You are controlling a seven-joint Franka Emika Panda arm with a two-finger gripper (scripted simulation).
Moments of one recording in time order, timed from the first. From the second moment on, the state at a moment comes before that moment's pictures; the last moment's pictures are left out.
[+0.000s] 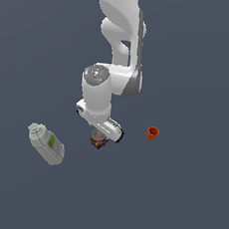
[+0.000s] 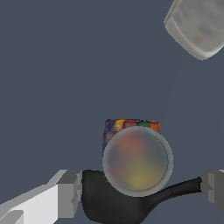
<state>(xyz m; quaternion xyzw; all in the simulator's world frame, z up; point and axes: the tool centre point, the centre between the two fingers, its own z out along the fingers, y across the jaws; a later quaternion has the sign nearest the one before) 0.010 -0.058 0.117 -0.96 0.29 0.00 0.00</state>
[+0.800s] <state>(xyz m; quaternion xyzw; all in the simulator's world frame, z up) 0.008 -0.061 0.080 -0.95 0.31 0.00 0.00</state>
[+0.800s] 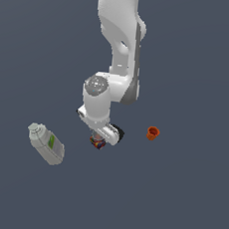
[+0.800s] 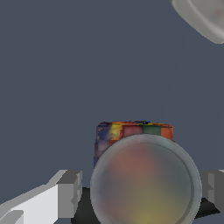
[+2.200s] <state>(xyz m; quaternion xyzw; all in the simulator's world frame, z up) 0.003 -0.062 0.075 -0.95 0.31 0.00 0.00</state>
